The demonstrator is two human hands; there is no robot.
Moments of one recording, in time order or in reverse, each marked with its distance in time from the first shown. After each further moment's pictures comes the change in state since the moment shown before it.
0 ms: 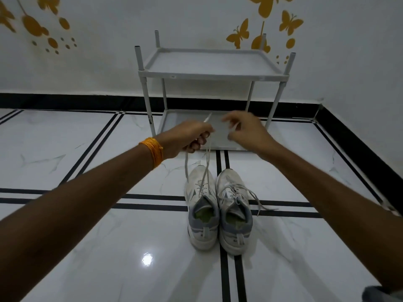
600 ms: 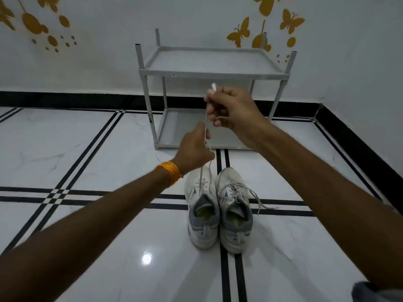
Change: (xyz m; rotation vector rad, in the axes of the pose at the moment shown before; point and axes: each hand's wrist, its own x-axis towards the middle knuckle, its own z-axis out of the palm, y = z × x) left_hand -0.003 -0.033 0.037 0.390 0.353 0.337; right_hand -0.001 -0.060 -0.008 0.740 -0.095 -0.008
